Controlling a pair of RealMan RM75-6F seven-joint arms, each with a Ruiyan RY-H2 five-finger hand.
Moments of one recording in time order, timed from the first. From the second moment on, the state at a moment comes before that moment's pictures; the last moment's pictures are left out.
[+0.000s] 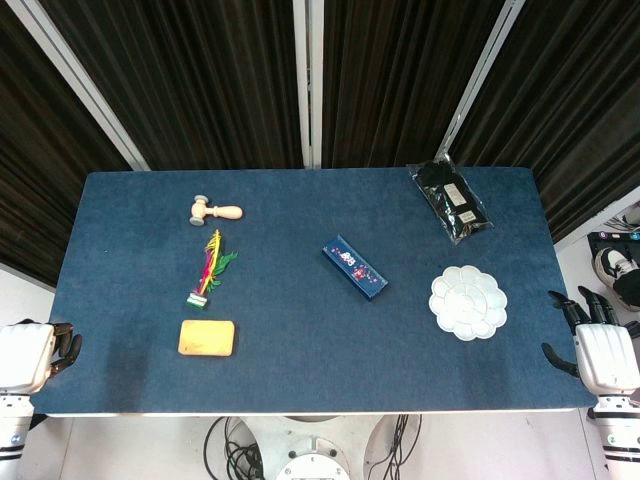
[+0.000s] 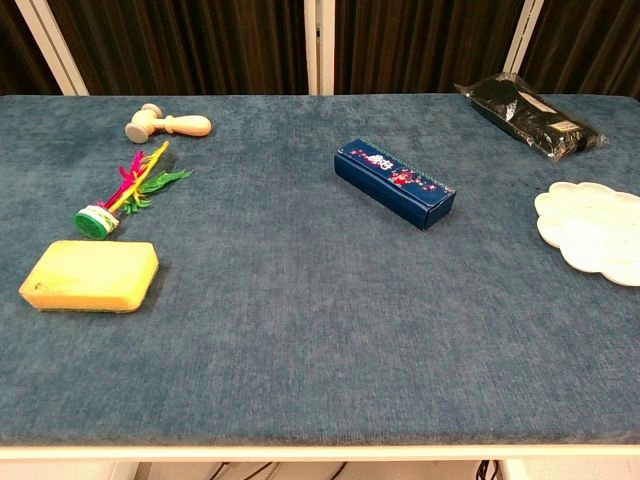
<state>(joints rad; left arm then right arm) -0.10 -1.13 -0.05 -1.61 1.48 1.48 0.13 0.07 -1.12 0.07 -1.62 -1.47 1.46 -0.07</state>
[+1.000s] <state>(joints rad) -0.09 -1.14 -0.05 -1.60 1.48 1.49 0.12 0.40 -1.22 0.20 -1.75 -1.32 1.10 -0.24</state>
